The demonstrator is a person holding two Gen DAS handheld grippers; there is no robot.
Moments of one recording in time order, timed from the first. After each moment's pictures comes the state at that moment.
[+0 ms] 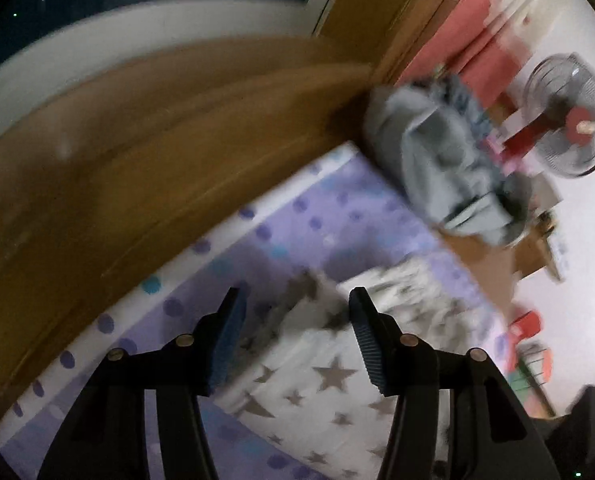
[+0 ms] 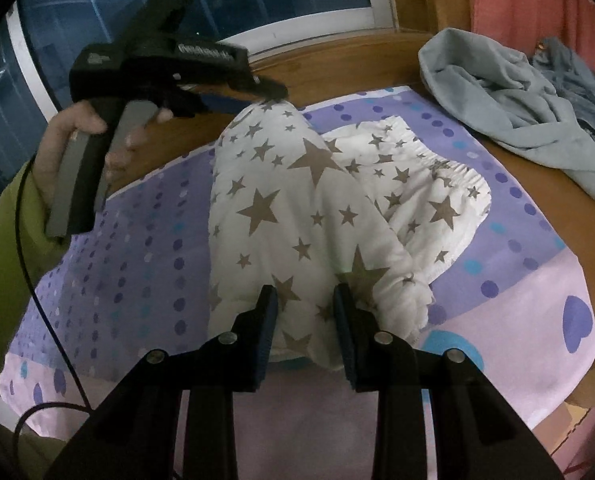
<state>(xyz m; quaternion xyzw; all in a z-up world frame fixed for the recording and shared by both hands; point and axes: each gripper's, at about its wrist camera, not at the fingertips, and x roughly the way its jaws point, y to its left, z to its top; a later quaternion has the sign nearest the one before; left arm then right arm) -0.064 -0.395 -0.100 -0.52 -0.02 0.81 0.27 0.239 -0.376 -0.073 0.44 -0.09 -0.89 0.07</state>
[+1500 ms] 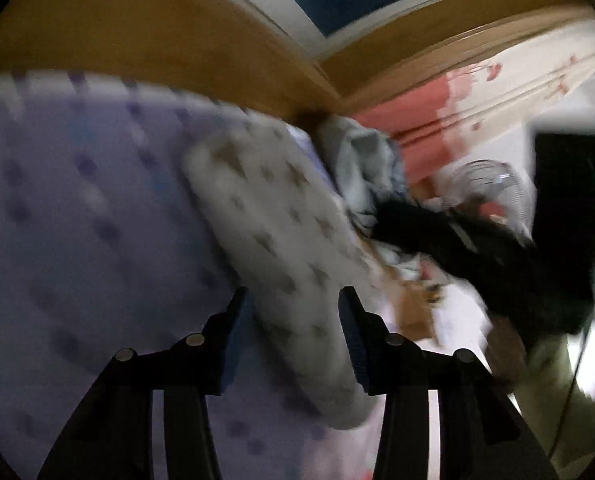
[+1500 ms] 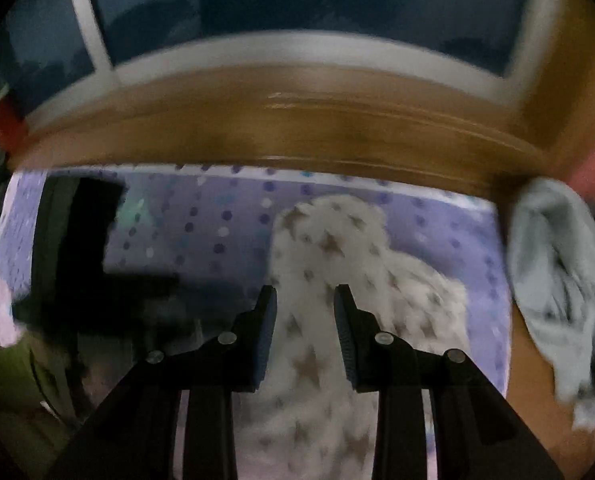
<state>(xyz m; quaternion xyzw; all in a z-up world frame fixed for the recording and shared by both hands) 0.059 -0.482 -0.151 -0.45 -0.32 0.75 0.37 0.081 -0.433 -0.011 0.52 0.13 -0.82 0.19</state>
